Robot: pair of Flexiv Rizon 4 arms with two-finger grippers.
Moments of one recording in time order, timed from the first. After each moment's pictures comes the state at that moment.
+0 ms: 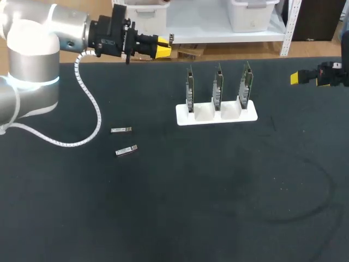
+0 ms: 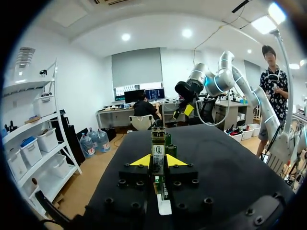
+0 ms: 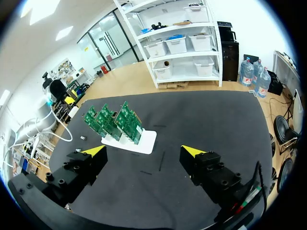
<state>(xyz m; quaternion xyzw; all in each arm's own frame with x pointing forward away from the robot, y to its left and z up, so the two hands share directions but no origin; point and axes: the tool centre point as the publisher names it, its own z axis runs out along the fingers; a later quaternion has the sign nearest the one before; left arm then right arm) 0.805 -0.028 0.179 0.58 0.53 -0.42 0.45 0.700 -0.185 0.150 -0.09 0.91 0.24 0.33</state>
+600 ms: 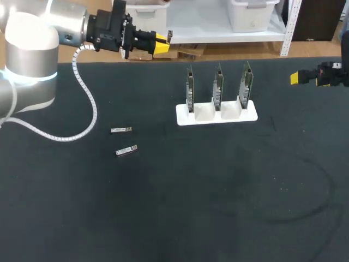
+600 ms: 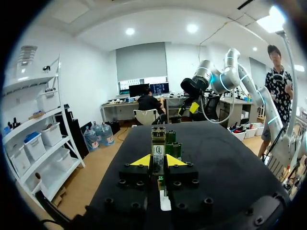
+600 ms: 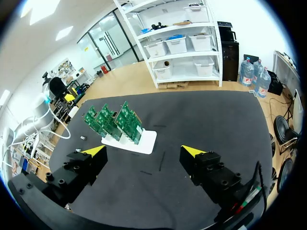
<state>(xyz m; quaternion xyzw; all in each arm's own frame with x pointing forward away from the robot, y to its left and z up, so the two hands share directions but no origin) 0.810 -0.025 0.186 0.58 0.56 -0.40 0.44 0.700 -0.185 0.150 -0.09 0.91 0.24 0.33</state>
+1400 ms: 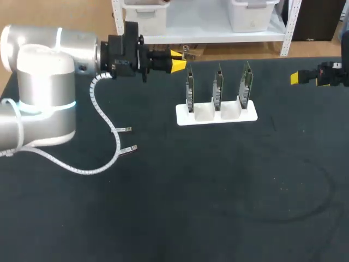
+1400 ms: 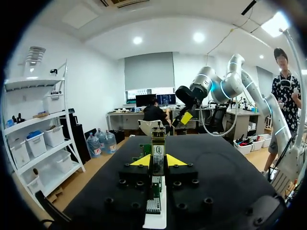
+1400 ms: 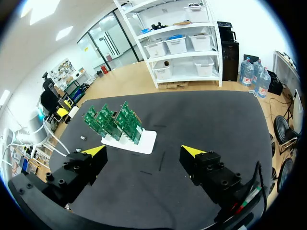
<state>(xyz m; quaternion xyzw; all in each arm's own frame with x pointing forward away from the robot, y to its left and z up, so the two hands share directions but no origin) 0.749 -0.064 0.179 0.52 0.56 -0.41 0.49 0.700 -0.185 0.150 -0.09 0.91 0.24 0.33</state>
